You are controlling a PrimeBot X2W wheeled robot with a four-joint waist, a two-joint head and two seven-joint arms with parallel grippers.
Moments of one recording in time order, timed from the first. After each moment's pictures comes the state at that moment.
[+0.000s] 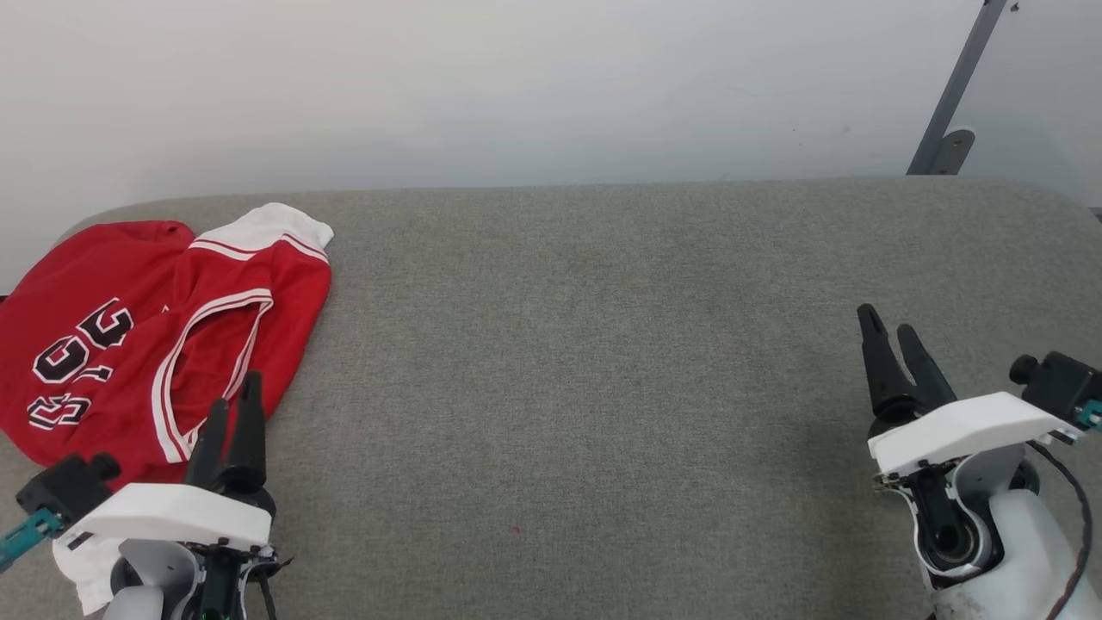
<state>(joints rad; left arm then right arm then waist) -0.15 0.19 0.03 0.31 -0.97 -0.13 -0.06 -0.30 -0.13 0.01 0.43 0.86 0.13 -0.06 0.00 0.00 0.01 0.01</state>
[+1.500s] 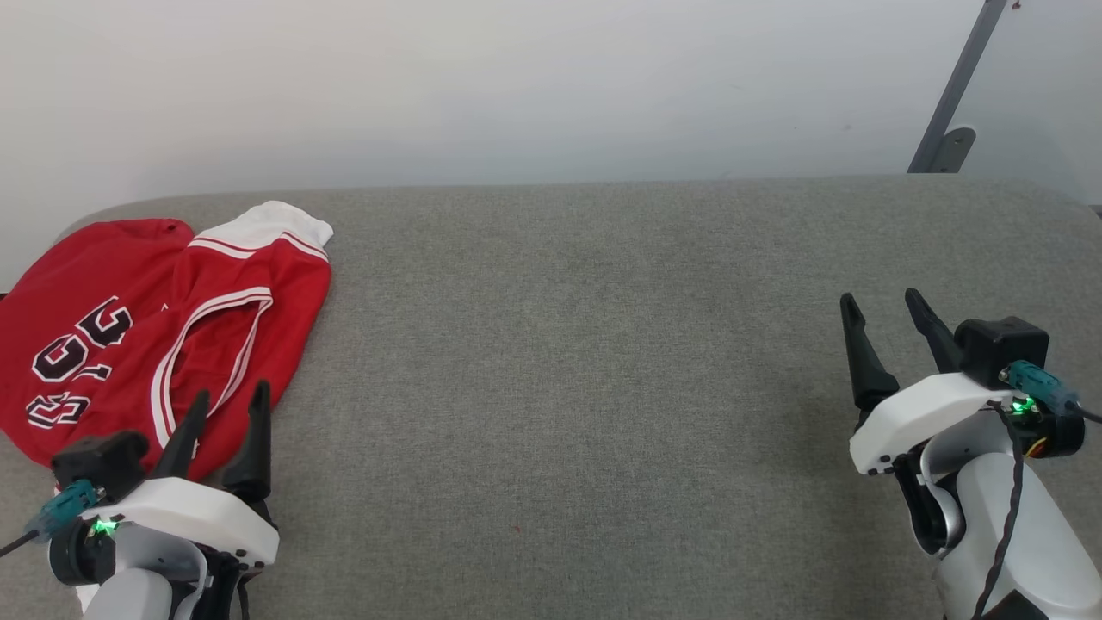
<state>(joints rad) -0.20 0.31 -0.09 0.42 -0.58 -0.13 -0.19 -0.40 -0.15 0.02 0.57 0.26 0.13 -0.18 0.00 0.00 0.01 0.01</state>
